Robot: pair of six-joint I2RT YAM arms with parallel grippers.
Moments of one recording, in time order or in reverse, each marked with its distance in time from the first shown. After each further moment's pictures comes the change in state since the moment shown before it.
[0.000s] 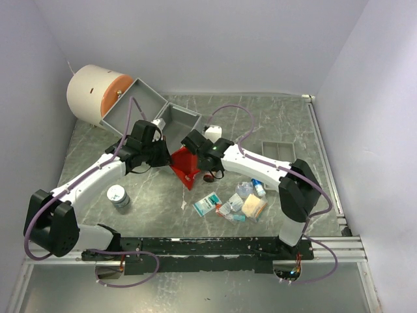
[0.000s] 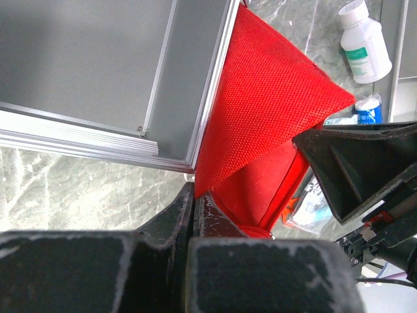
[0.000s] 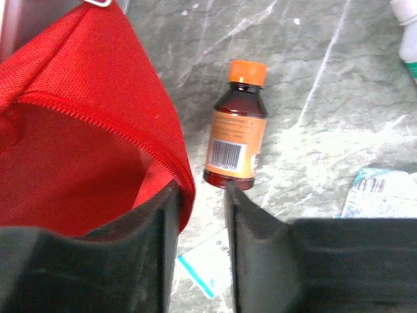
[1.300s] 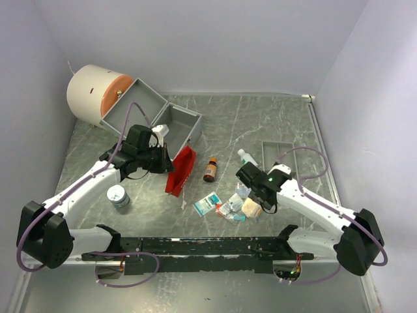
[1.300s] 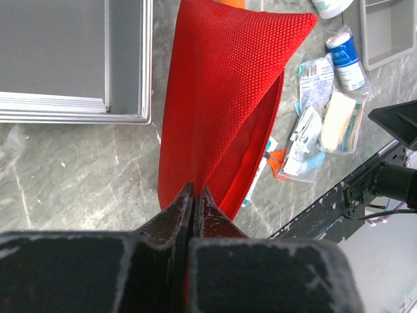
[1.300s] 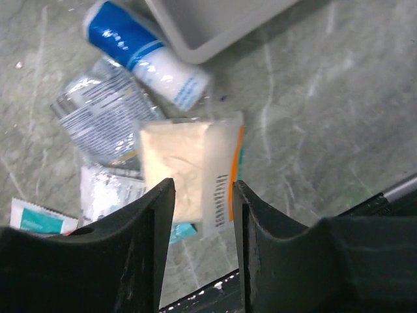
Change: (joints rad) left arm 0.000 -0.094 -0.056 -0.024 0.173 0.128; right arm -0.156 -0.628 -0.639 -0.285 0.030 0.400
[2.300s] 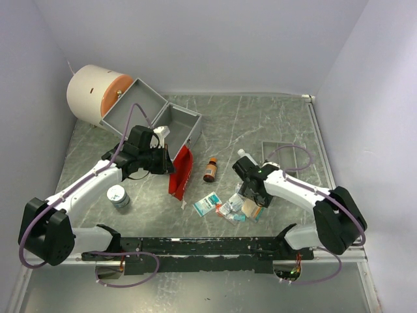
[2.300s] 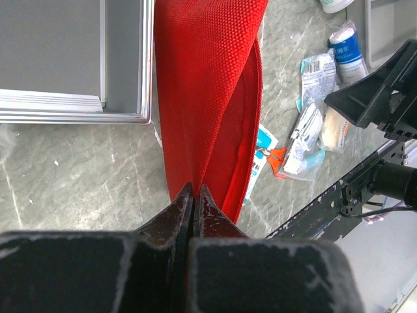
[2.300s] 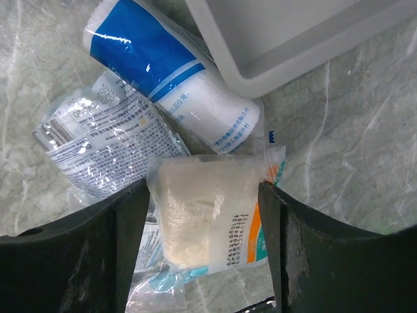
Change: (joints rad) left arm 0.000 0.023 -0.016 0.020 0.019 -0.016; right arm -0.109 0.194 -0.043 0.222 -0.094 -0.138
